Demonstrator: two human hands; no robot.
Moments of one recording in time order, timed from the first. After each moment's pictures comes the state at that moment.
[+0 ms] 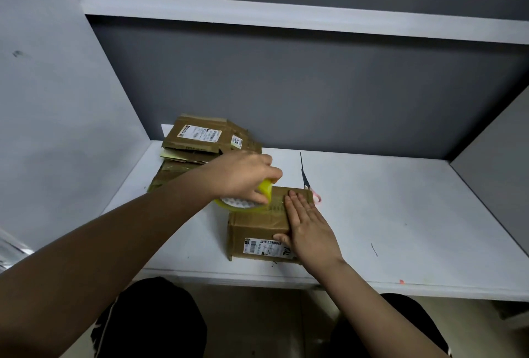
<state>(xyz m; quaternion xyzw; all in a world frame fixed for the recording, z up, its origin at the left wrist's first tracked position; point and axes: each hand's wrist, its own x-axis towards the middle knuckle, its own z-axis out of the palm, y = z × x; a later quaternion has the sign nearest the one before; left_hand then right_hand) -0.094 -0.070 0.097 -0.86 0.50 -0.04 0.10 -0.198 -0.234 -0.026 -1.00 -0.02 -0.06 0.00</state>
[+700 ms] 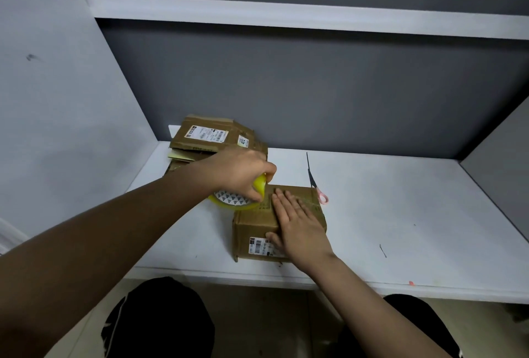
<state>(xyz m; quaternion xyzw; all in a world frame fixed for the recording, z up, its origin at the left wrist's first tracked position) -0.078 -0.061 0.096 -0.88 0.47 0.01 0.11 -0.185 -0.205 -0.024 -1.00 -0.06 -0.05 0.01</state>
